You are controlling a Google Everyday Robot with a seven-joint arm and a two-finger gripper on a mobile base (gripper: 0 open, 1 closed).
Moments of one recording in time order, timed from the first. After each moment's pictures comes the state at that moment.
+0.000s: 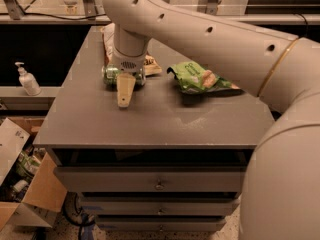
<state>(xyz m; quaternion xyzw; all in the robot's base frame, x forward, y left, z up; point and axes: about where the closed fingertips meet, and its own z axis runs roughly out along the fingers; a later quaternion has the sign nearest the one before) 0.645 0.093 0.831 -0.71 0.68 -0.01 0.19</state>
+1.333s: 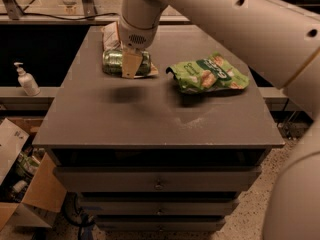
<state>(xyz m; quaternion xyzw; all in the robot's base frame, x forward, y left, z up) 0.634 0.076 0.903 -0.70 0.68 0.00 0.22</state>
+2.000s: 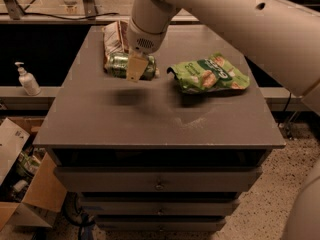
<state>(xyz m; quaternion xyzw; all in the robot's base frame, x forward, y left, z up) 0.625 0.060 0.899 -0.69 0.69 0.02 0.23</state>
